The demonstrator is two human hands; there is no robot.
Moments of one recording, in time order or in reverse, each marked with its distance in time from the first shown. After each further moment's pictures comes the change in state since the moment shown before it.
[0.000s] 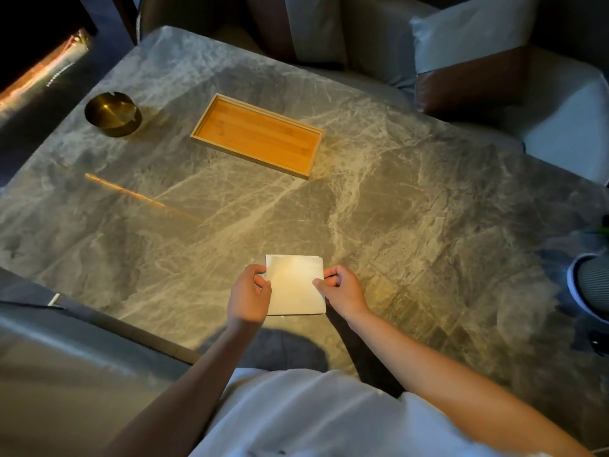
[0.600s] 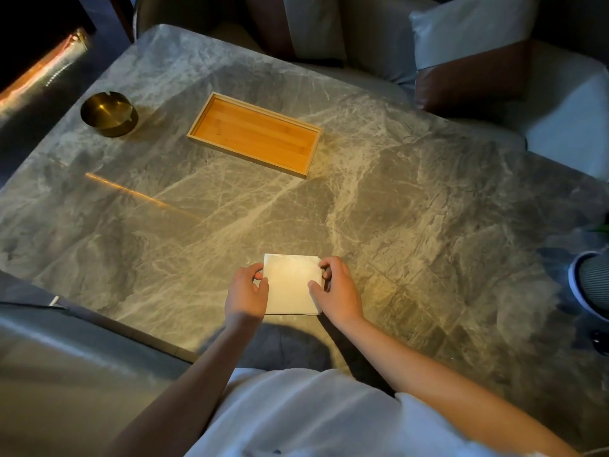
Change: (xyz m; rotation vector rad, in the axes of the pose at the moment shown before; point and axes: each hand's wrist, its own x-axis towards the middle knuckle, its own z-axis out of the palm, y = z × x) left_hand 0.004 0.004 -0.001 0.068 -0.038 0.042; right_hand -0.005 0.005 0.003 -0.346 0.071 -0.289
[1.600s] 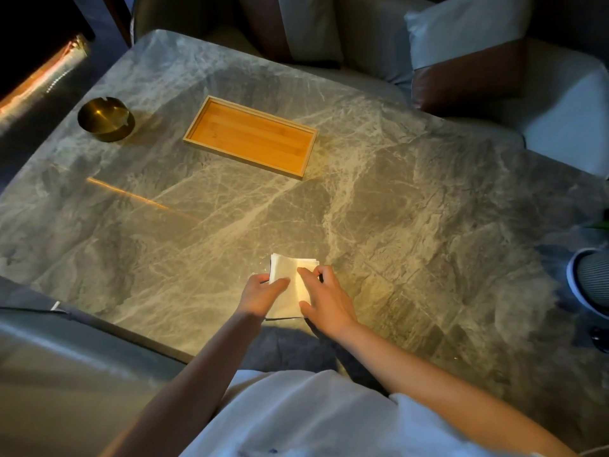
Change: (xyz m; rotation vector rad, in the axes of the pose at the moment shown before) left_hand -0.005 0.032 0.003 -0.471 -0.260 -0.390; right_hand -0.007 0.006 0.005 -0.357 -0.225 -0.187
